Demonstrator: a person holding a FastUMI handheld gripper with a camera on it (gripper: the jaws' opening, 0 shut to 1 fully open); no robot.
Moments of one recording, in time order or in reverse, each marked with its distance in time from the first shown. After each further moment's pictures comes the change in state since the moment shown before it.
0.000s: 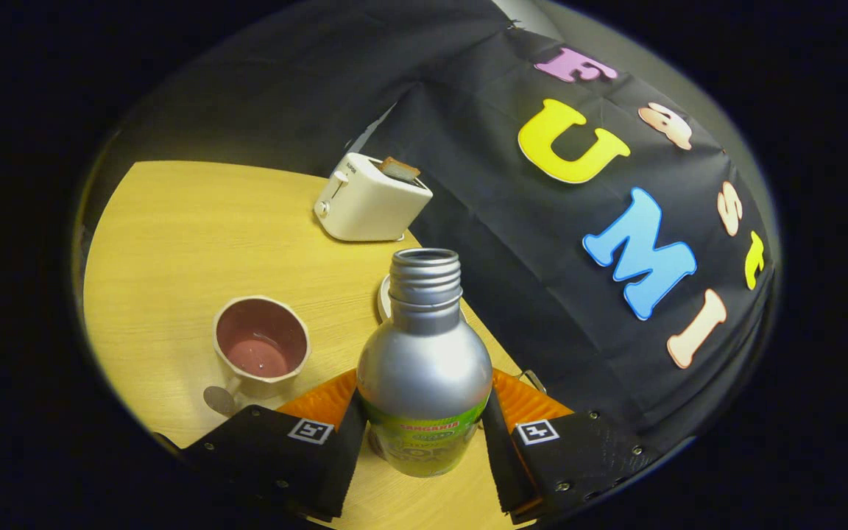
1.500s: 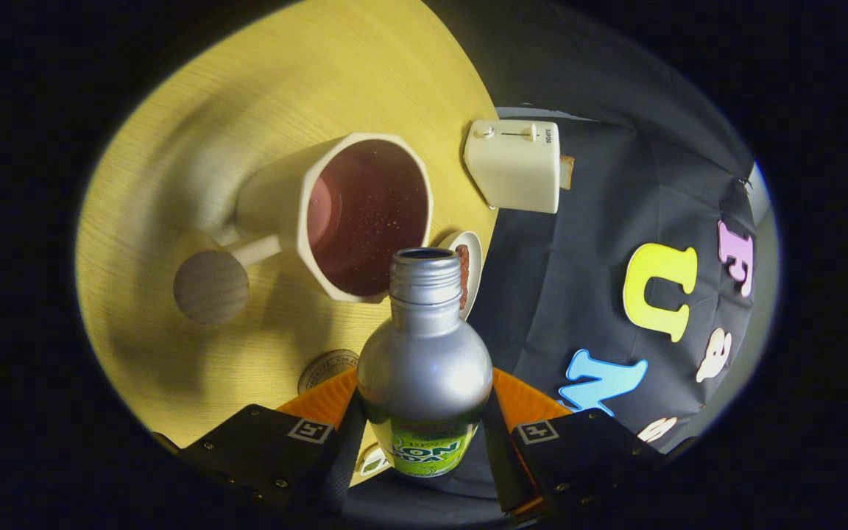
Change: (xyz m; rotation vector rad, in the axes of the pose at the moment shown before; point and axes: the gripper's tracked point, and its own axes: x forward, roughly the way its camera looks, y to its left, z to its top) arm 0.015 0.026 -0.026 -0.946 0.235 -0.042
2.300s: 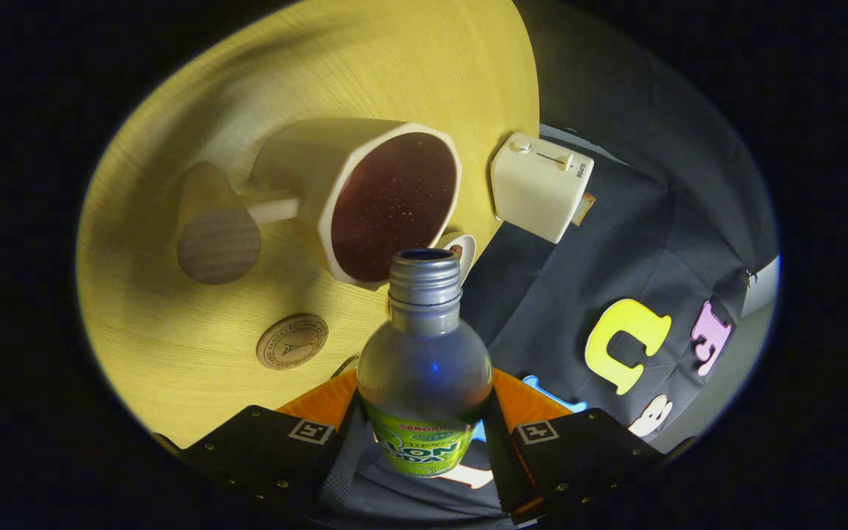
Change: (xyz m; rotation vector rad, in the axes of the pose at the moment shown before) arm -0.008 -0.021 0.006 -0.331 0.065 -0.071
